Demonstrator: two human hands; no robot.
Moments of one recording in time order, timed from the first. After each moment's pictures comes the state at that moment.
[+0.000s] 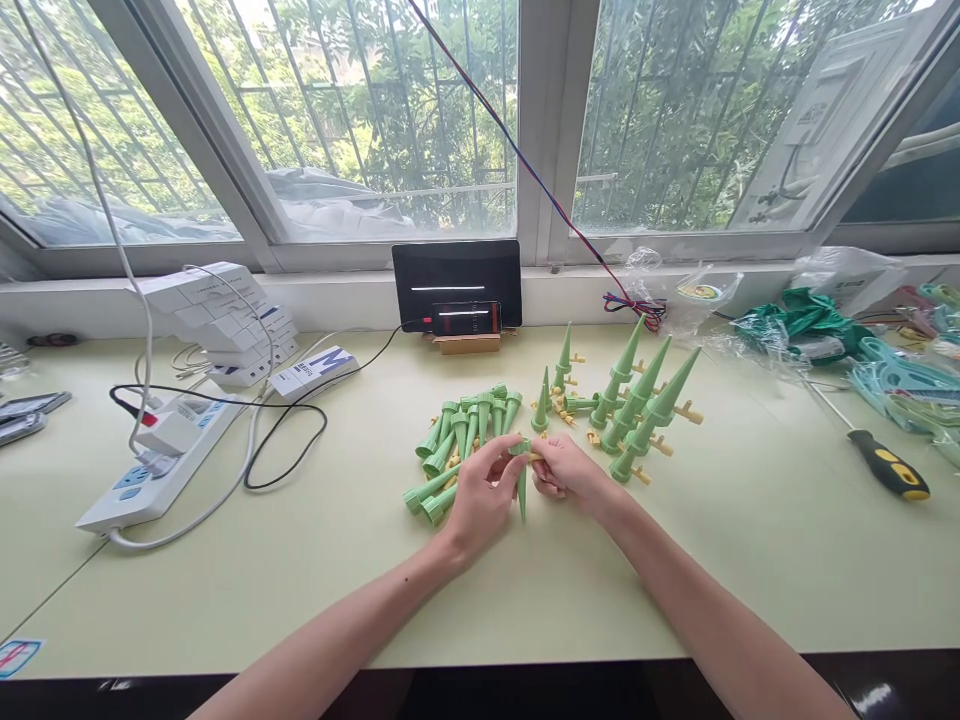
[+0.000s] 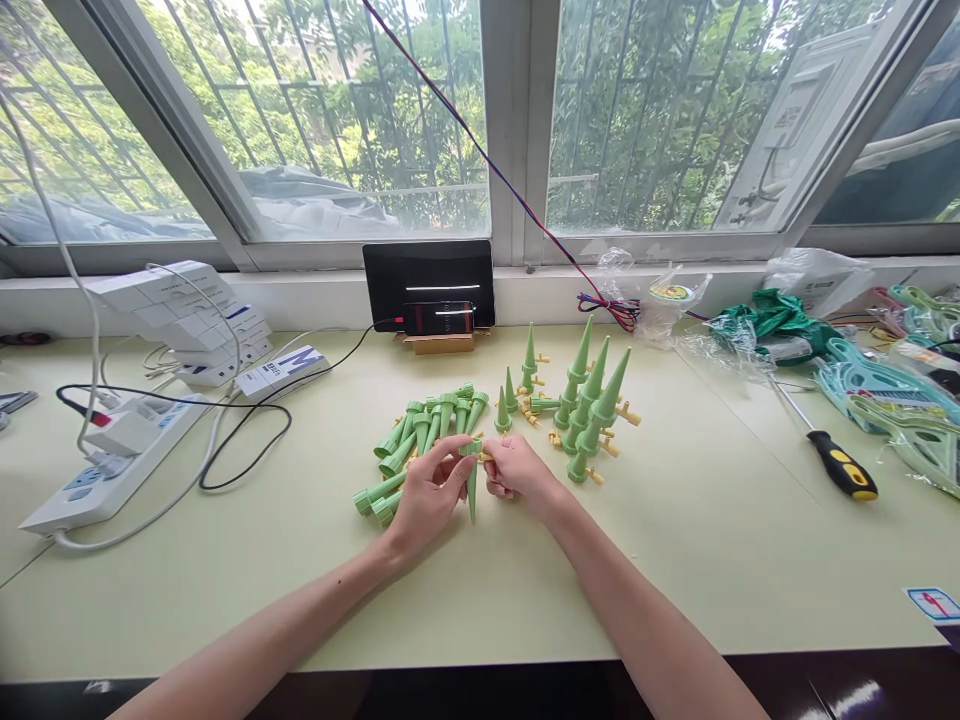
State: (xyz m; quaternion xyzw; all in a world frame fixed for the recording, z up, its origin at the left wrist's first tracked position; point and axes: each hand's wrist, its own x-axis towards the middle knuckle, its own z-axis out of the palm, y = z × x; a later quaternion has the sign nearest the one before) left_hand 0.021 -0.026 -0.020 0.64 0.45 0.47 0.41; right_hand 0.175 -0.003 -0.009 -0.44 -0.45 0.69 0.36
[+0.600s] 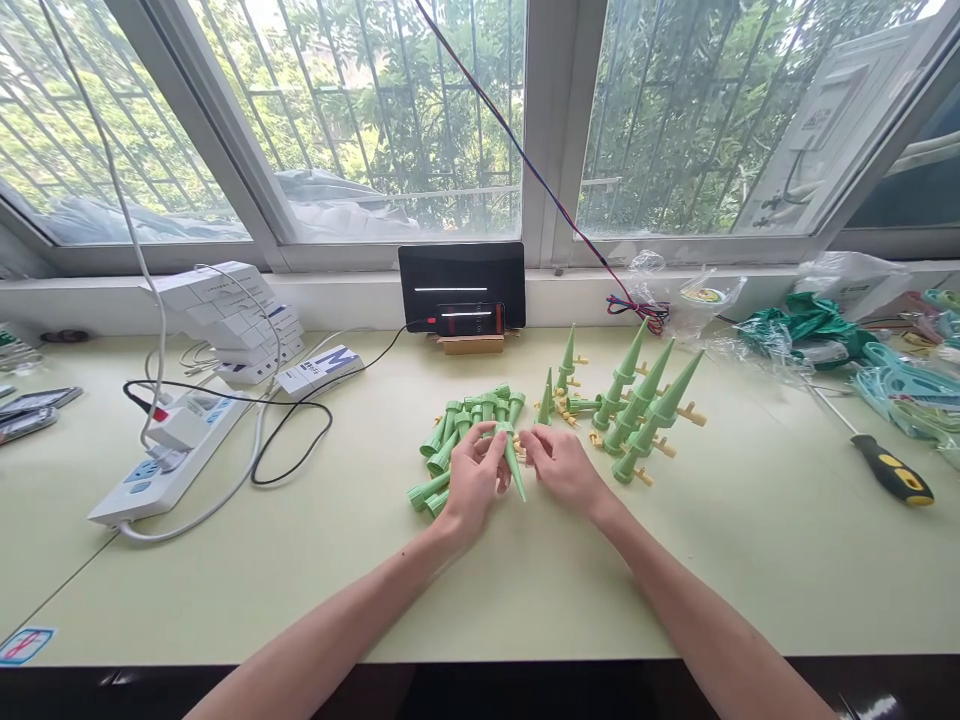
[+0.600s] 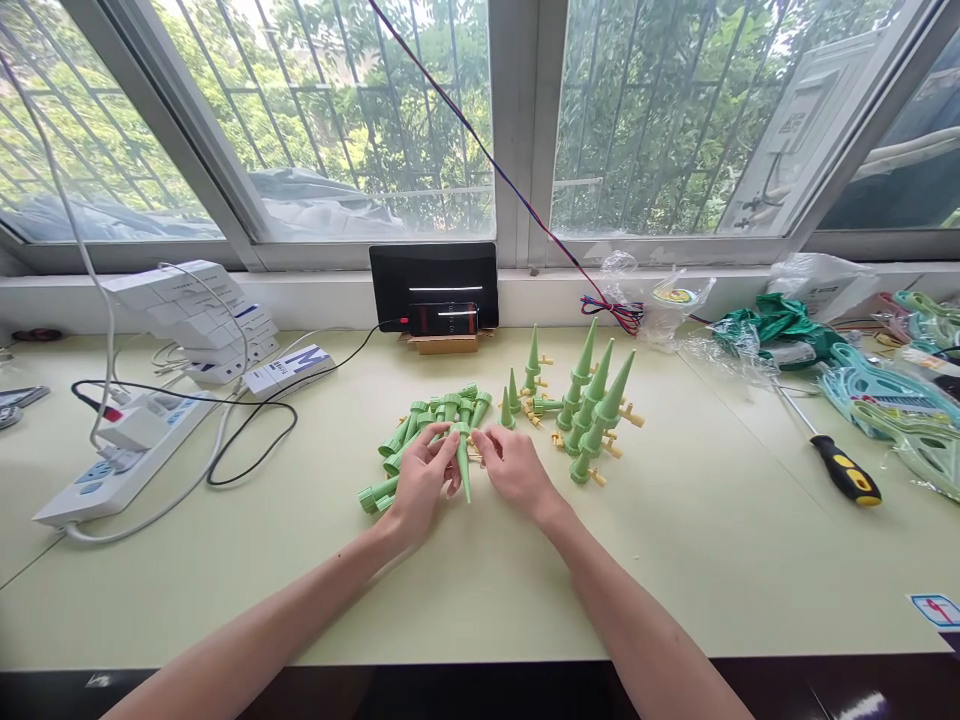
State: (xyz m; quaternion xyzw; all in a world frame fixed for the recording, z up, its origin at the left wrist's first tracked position) left_hand 0.021 -0.015 -0.010 0.47 0.45 0.54 0.53; right_hand 0.169 -0.004 -0.012 -0.48 -0.68 0.35 0.41
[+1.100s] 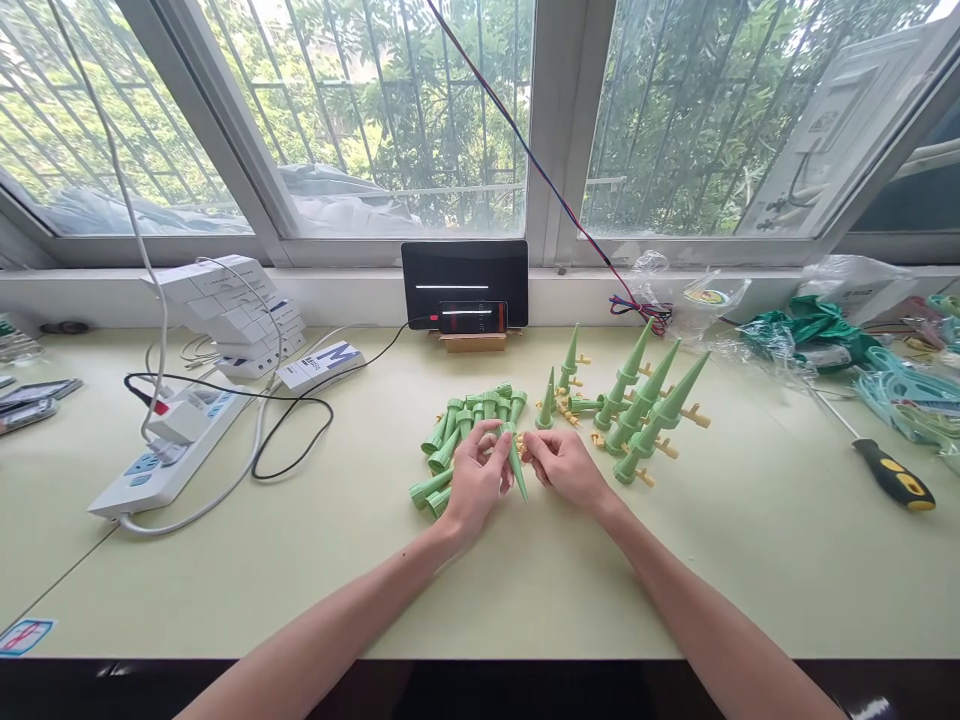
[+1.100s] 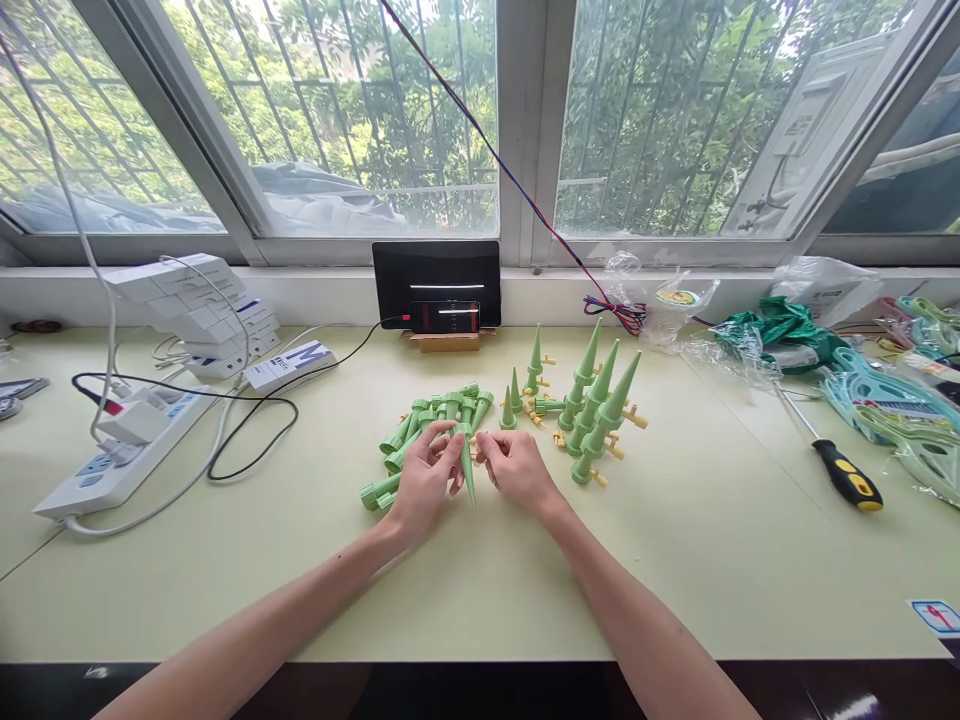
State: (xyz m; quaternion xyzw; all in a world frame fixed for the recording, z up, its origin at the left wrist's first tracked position) left_hand 0.022 -0.017 -0.009 0.48 0.45 0.54 0.52; right_hand 0.169 -0.003 -0.014 -0.46 -0.63 0.47 0.42
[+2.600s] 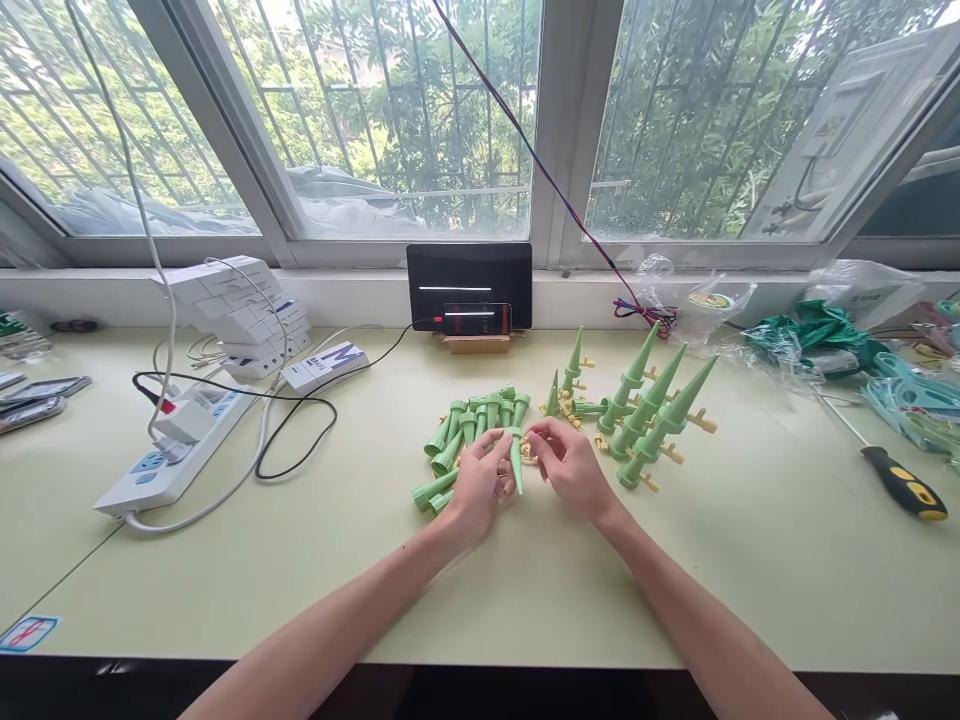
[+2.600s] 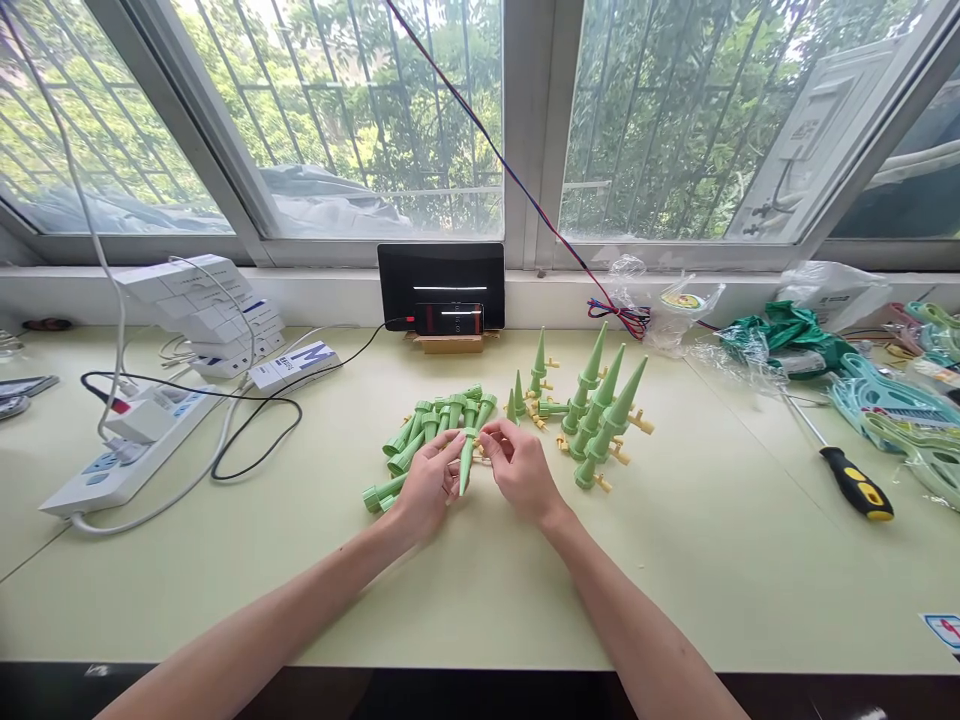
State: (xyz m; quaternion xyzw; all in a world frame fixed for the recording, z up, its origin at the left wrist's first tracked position) left_hand 0.020 -0.014 -0.008 0.35 0.45 0.50 0.65; right_hand 0.166 -0.007 -0.012 -0.42 -0.64 0.41 0.50
